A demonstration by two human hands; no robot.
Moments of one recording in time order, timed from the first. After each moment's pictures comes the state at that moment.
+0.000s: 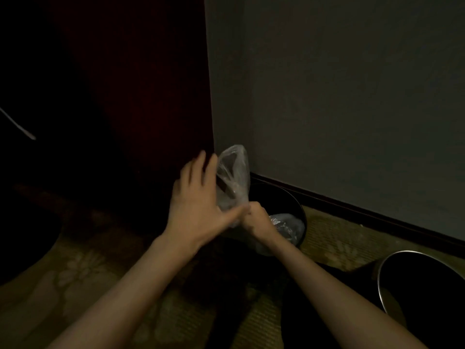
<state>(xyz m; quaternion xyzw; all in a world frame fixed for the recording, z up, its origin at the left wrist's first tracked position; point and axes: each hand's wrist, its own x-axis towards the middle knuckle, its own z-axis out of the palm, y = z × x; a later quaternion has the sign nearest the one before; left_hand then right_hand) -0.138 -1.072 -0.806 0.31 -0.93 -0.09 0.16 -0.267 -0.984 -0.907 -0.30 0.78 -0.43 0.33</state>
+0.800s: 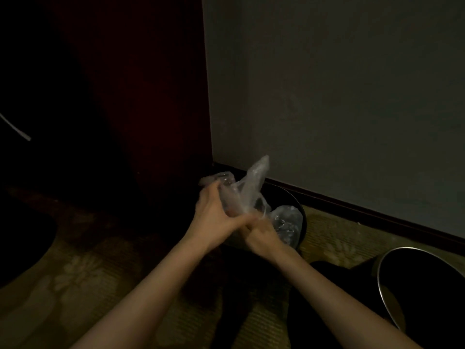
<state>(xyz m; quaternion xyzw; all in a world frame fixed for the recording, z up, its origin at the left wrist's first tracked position) -0.148 -1.062 -0.837 0.34 -0.81 -0.47 0.09 -0.248 -0.959 -0.883 -0.46 0.82 -0.25 0.24</state>
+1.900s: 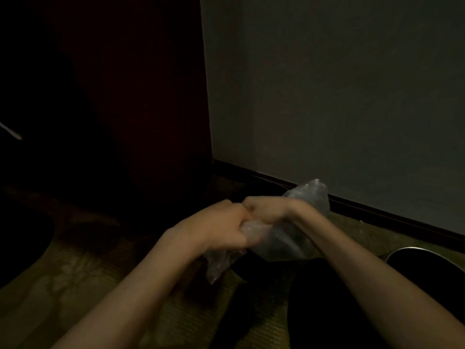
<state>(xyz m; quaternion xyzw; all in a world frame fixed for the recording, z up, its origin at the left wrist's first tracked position) -0.158 -1.066 -0.795 0.10 -0.94 -0.30 -0.17 -0.289 -0.982 -0.810 -0.50 0.72 -0.11 0.47</state>
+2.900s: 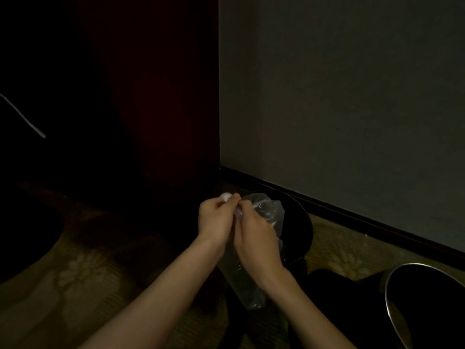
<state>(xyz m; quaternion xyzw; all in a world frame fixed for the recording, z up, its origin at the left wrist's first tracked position) -0.158 -1.042 -0.814 0.48 -0.52 -0.68 0.19 -0.205 -0.967 -0.857 -0.43 0.81 -0.39 0.08</state>
